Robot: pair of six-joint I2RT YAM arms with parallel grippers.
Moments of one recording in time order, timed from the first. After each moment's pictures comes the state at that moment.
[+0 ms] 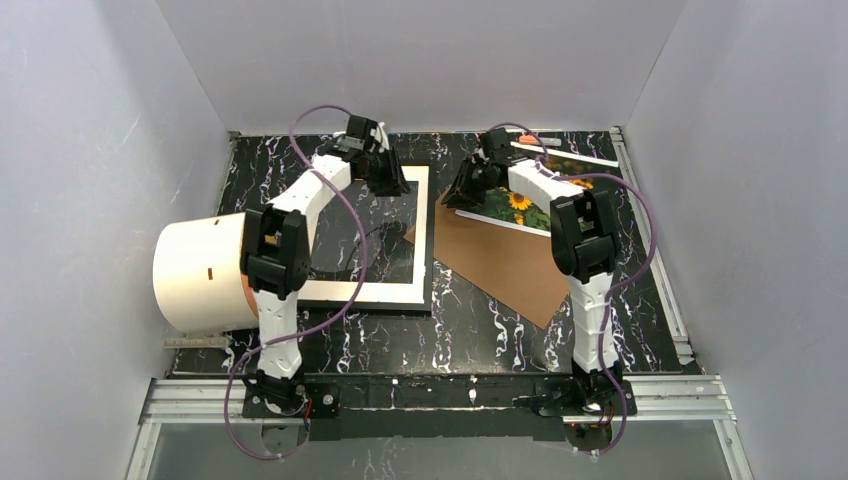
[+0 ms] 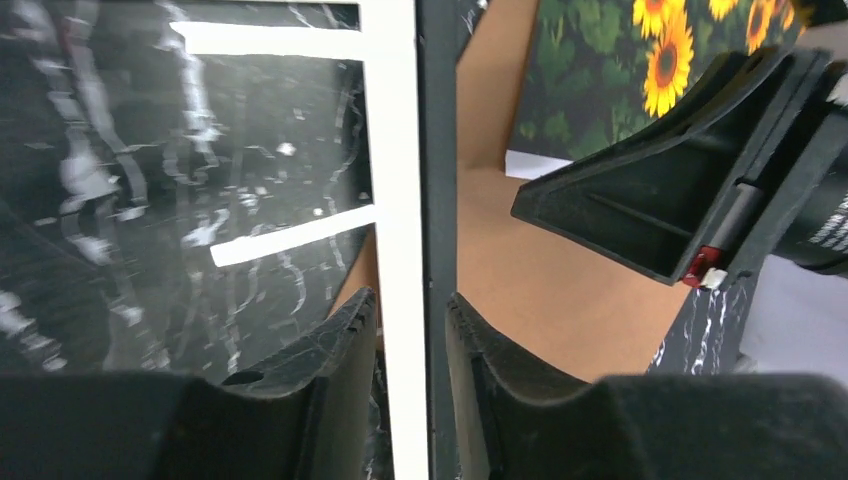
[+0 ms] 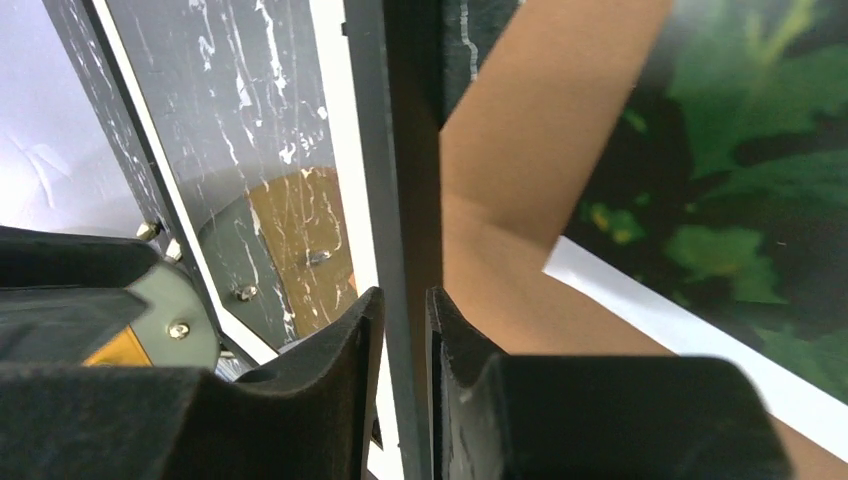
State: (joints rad) left arm -0.32 2.05 1.76 -0.61 0.32 -0.47; right arm 0.39 2.23 1.77 -0.46 -0.49 0.71
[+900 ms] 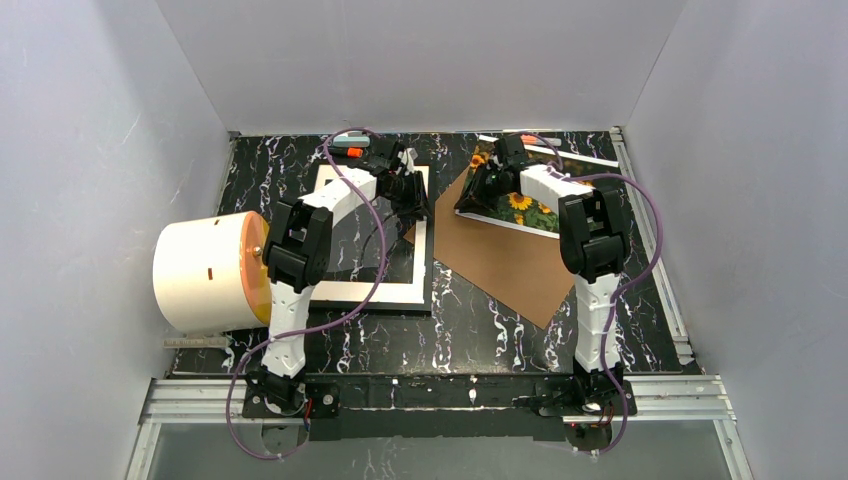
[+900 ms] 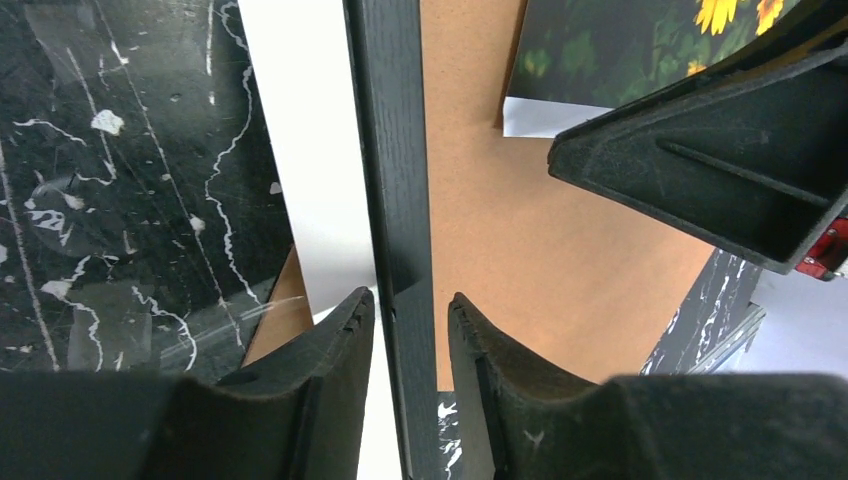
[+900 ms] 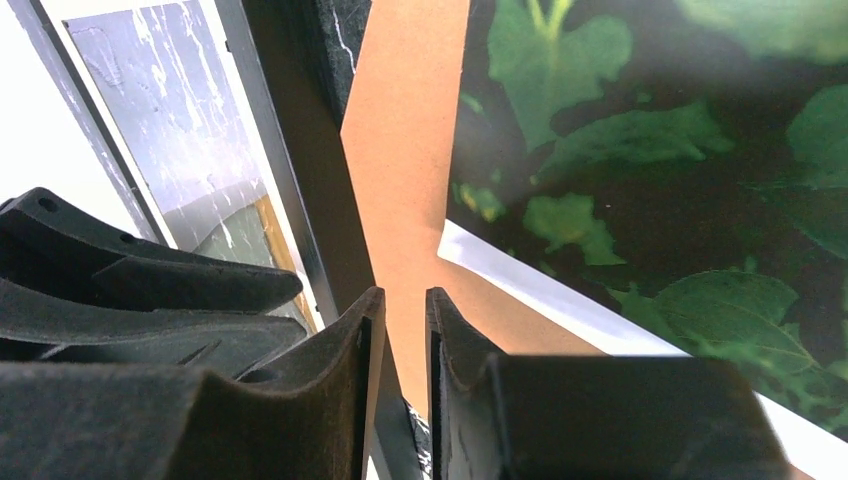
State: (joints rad) left arm -0.43 2.20 1.72 -0.53 0.40 -0.51; right arm 0.32 2.20 1.64 -0.40 -0.50 0.73
